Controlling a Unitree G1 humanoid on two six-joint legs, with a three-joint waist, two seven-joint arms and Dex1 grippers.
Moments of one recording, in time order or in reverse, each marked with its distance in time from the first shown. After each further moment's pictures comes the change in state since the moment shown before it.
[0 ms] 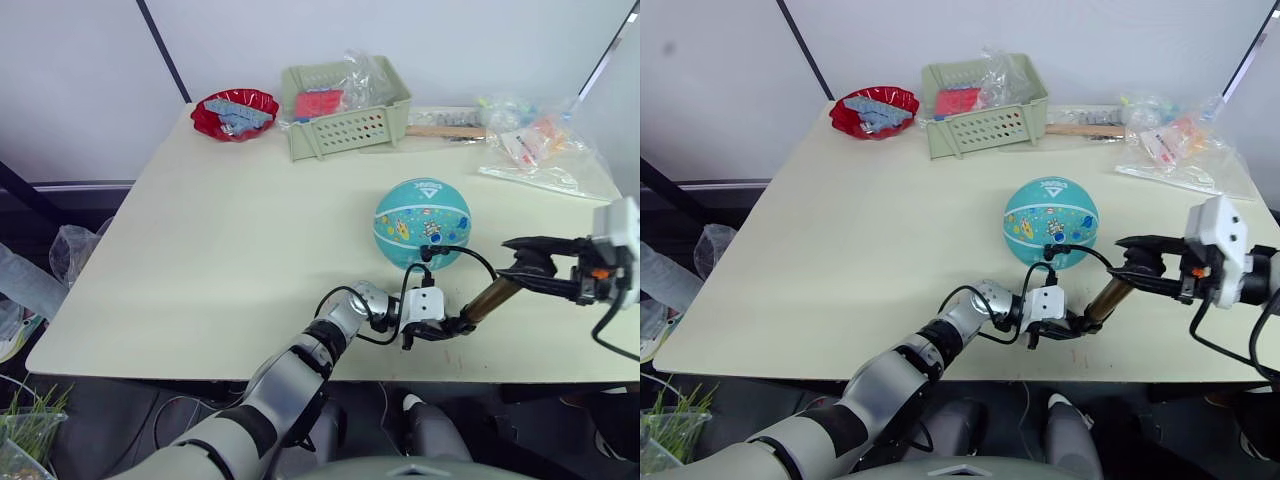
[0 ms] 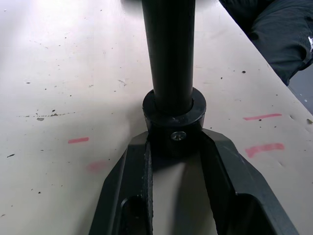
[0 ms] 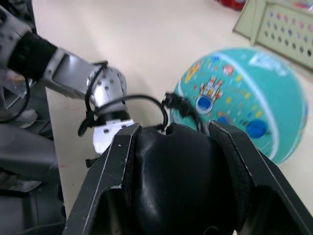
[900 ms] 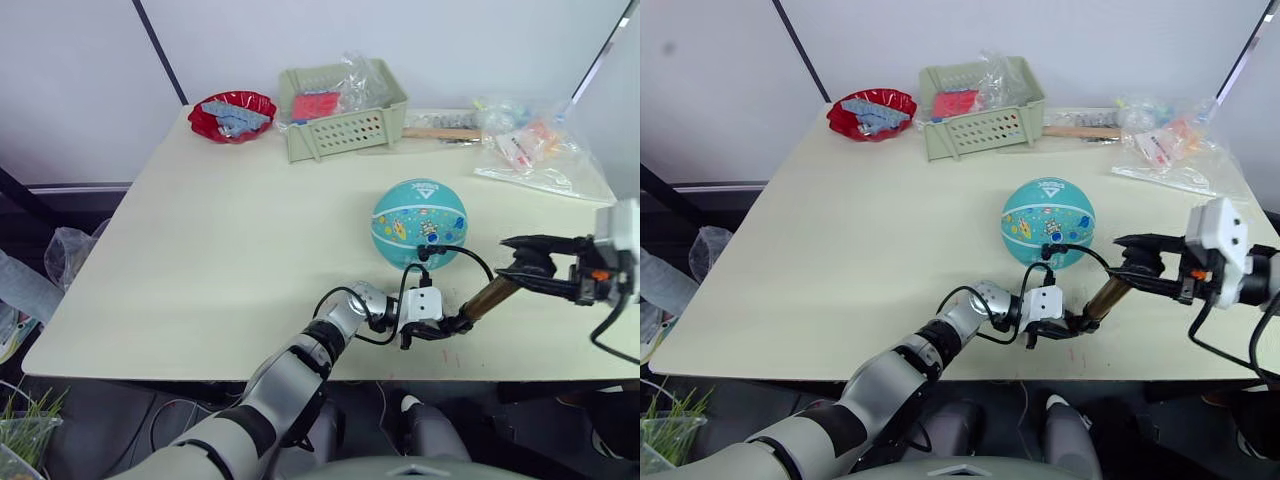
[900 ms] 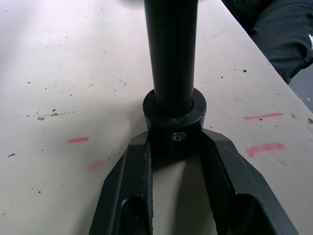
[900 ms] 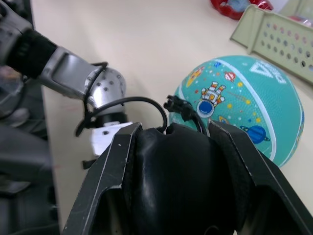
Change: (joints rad) left arm 0.004 0.009 0.000 0.007 0.003 0.005 0.014; right arm 0.060 0.134 0.123 0.038 -0.143 -0.180 -0.023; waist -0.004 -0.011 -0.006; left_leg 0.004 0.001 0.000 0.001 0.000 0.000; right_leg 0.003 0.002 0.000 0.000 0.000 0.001
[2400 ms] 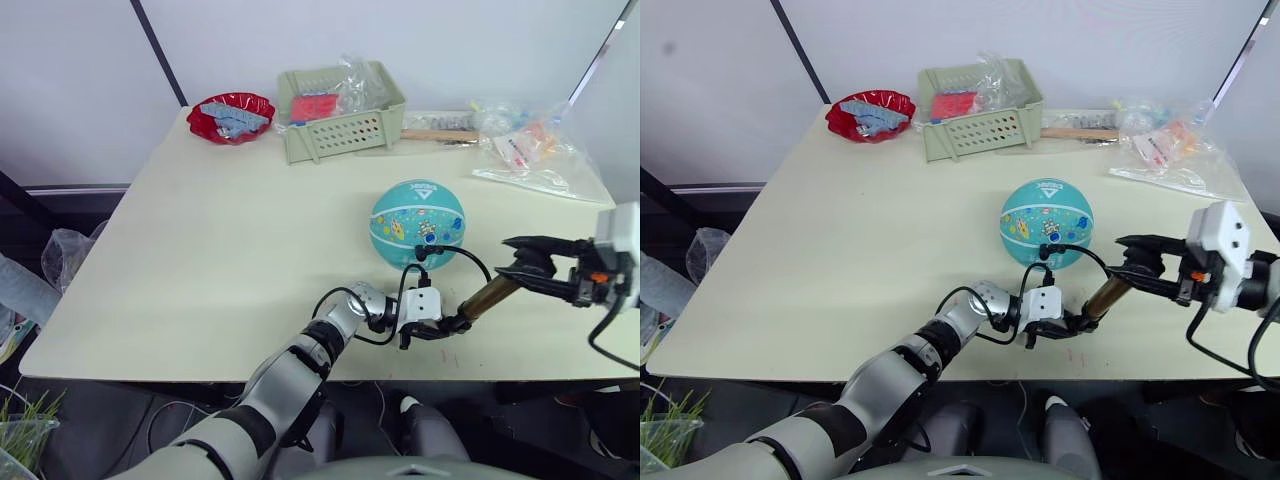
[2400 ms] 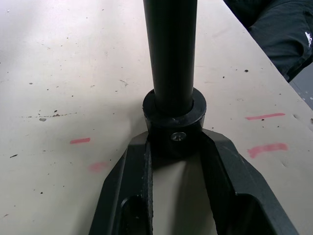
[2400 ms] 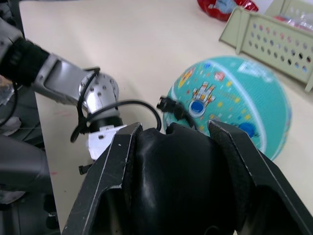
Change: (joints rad) left arm 0.001 0.000 0.000 0.003 0.005 -0.008 0.008; right arm 0.031 -0.023 -0.025 -0.051 0.013 0.042 -0.034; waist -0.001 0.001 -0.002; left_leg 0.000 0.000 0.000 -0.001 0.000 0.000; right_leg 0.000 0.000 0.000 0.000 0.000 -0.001
